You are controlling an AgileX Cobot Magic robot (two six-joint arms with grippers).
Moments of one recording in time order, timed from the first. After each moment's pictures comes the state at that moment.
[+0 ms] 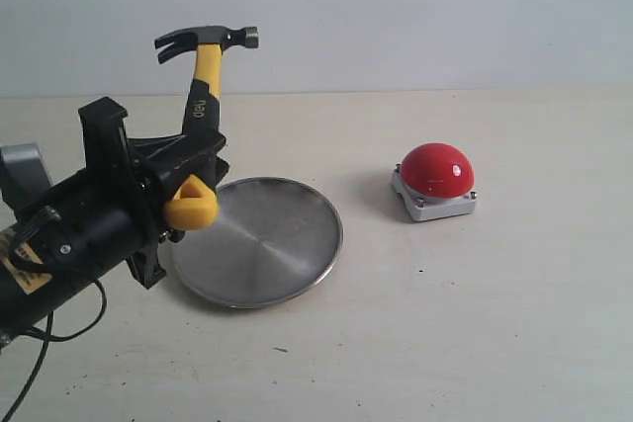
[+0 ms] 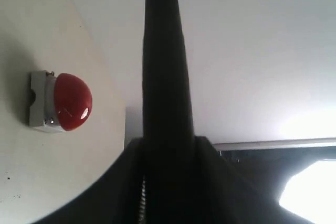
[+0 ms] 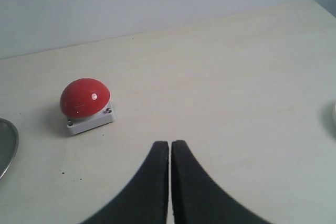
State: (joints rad) left arm -0.64 1.59 -0.36 0.08 -1.14 -1.56; right arm 0.32 0.25 -0.45 -0.47 0.80 0.66
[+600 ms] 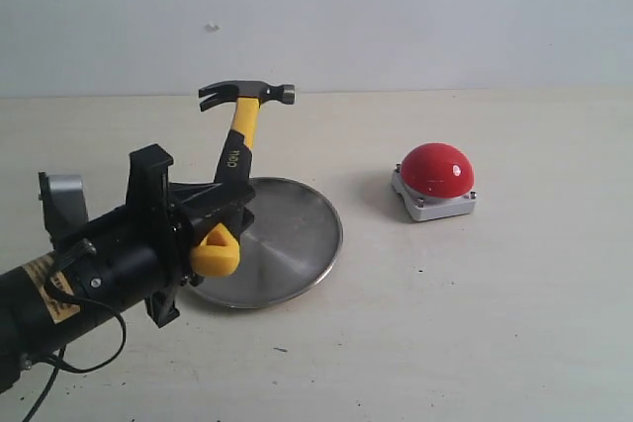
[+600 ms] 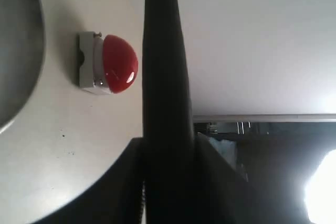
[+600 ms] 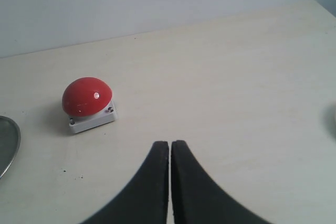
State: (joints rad) left arm -0.64 1.69 -0.36 0.20 -1.13 -1.58; right arm 0.32 0.25 -0.45 -0.46 0.80 0.64
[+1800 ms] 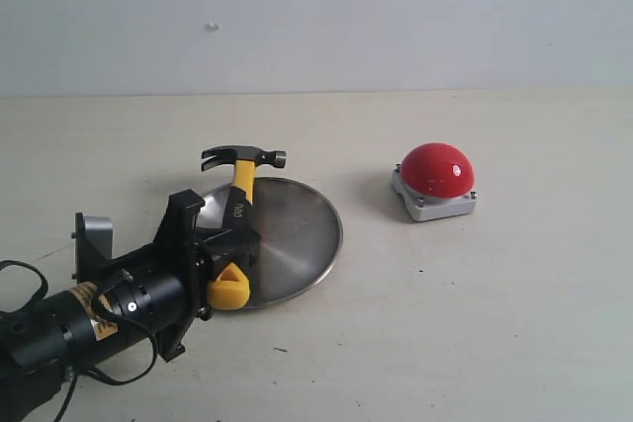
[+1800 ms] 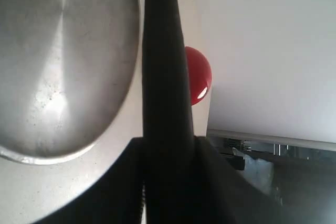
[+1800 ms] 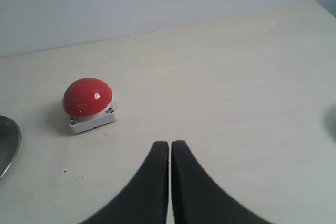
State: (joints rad) left arm -0.64 1.90 -0.40 0.16 -1.13 -1.59; right arm 0.32 0.25 -0.45 -0.46 0.79 0.64
